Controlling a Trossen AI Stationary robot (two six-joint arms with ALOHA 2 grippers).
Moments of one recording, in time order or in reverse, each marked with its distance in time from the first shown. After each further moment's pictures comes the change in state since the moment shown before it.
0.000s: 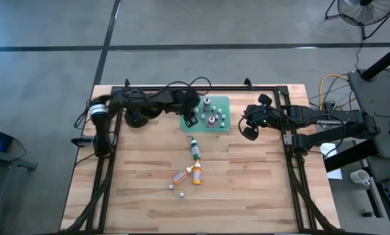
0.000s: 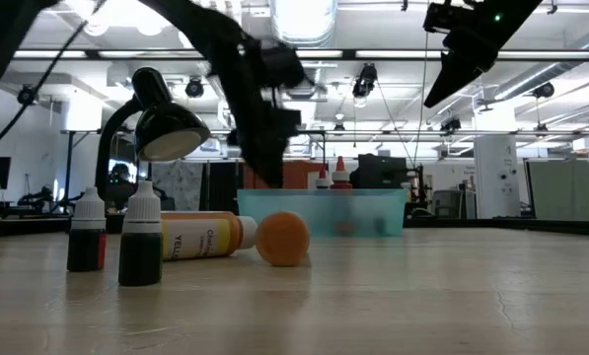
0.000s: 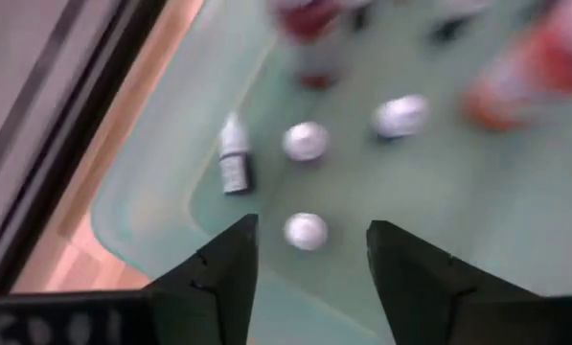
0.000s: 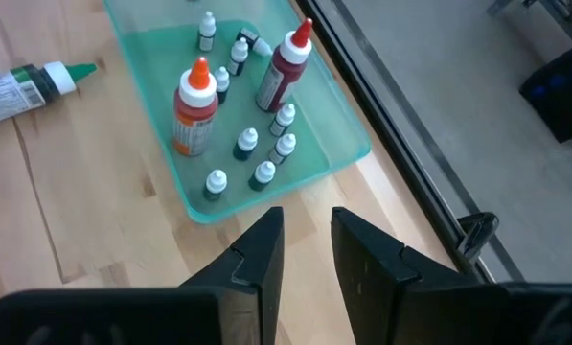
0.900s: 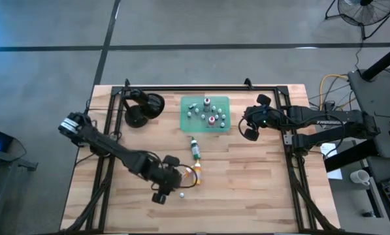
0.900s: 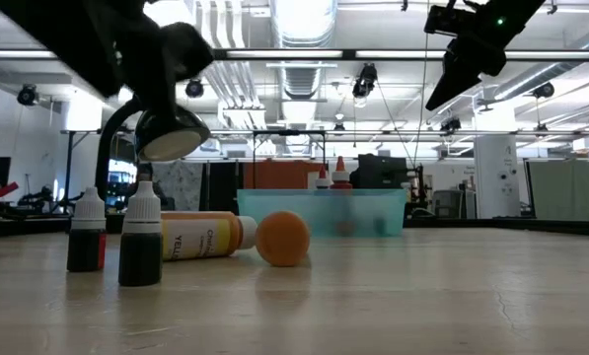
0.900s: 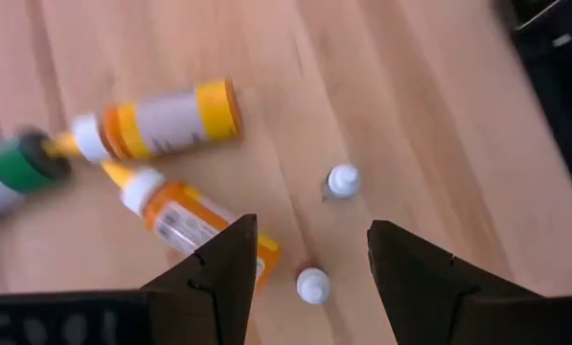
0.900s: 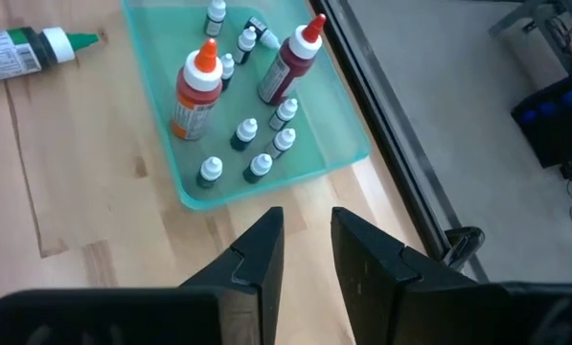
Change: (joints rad) left arm -0.824 -0.256 -0.278 0.066 0.144 -0.129; right arm 0.000 0.000 -0.011 0.001 -0.003 -0.103
